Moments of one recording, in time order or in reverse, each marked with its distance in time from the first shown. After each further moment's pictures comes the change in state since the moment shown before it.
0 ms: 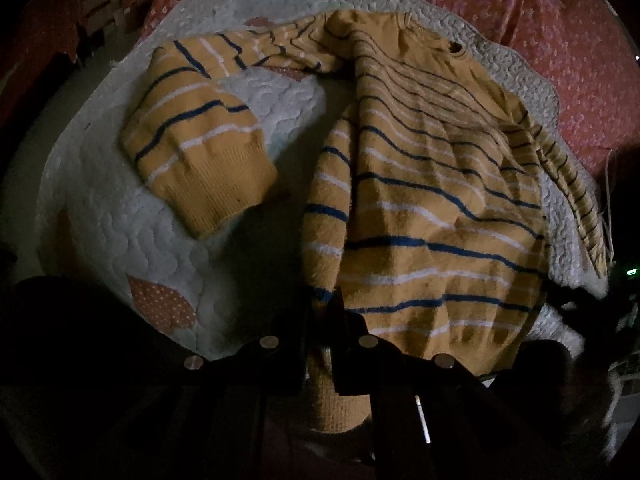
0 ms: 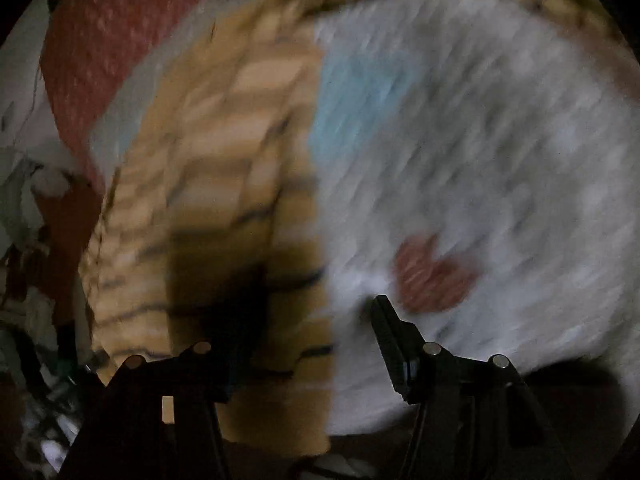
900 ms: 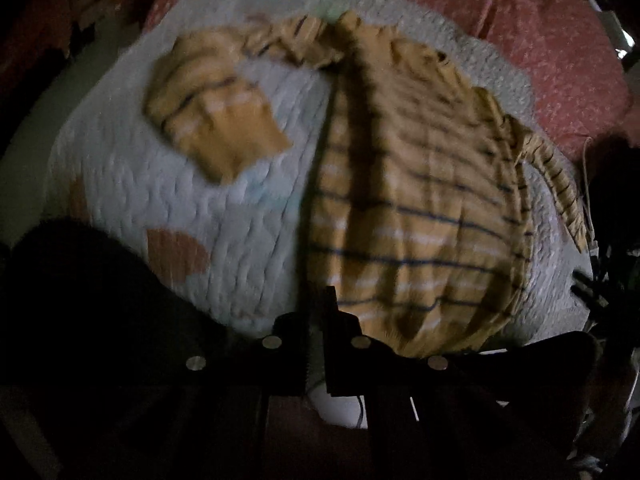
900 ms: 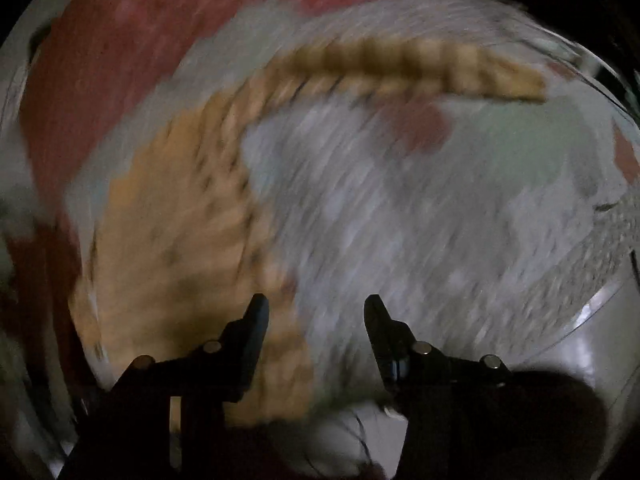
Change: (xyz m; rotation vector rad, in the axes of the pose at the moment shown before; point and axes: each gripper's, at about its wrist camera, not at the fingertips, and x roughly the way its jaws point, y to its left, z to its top) left arm -0.030 0.001 -0.024 0.044 0.002 -0.050; right arm -0.154 -0.057 0.000 0.164 -0.243 -0.186
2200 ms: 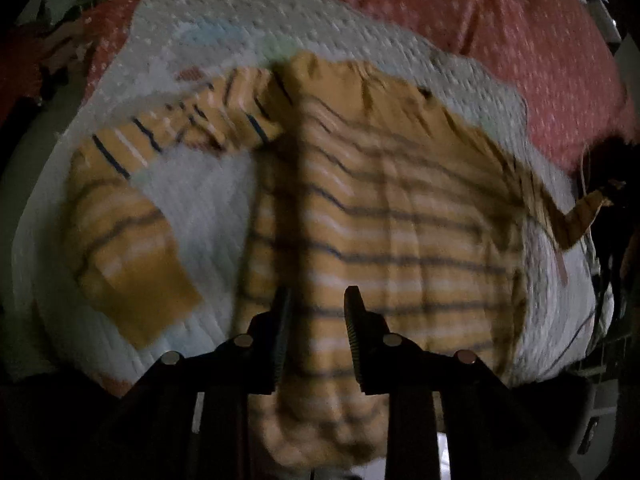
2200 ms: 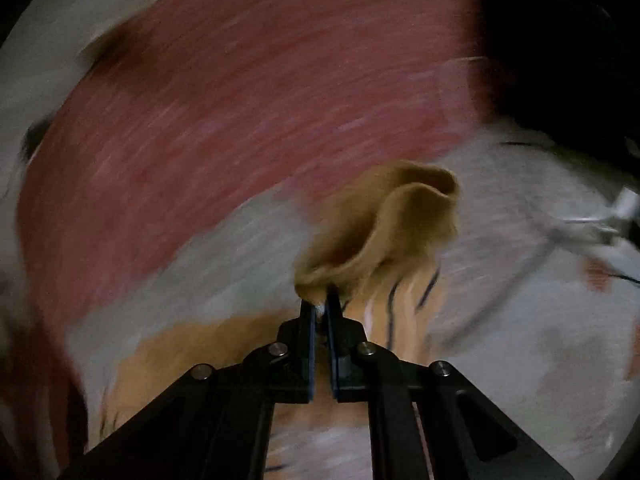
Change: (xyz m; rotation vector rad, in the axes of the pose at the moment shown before) left arm 0.039 -0.036 0.102 0.061 -0.077 -0.023; right arm 0.018 0.087 0.215 -0.116 -0.337 0.052
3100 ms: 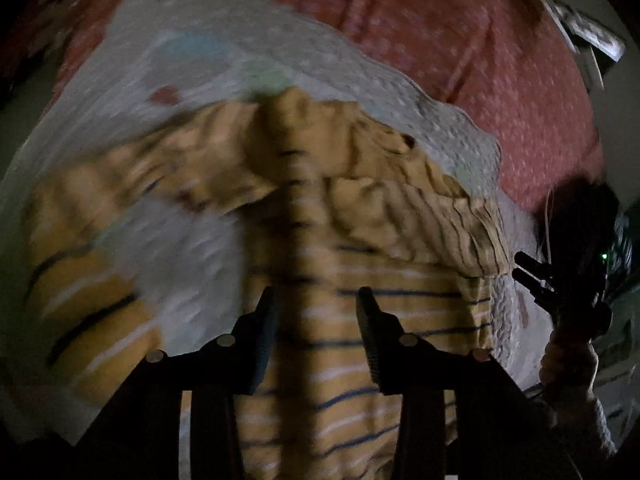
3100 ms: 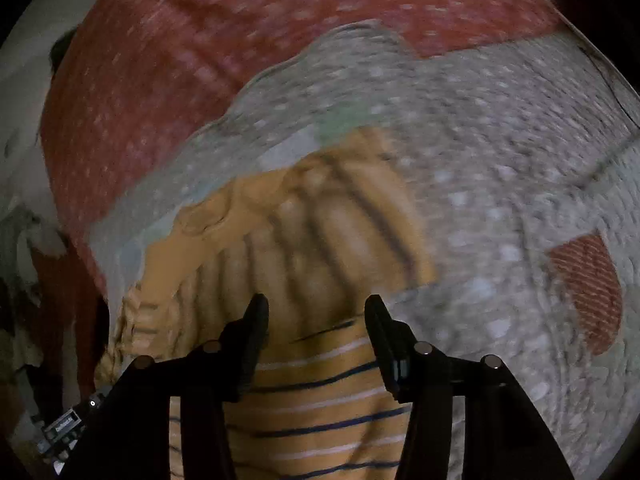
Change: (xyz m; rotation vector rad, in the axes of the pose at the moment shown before) left arm 0.019 0.011 0.055 -0.011 -0.038 -0.191; right arm 0.049 0.030 -0.098 0.016 0.248 0.119
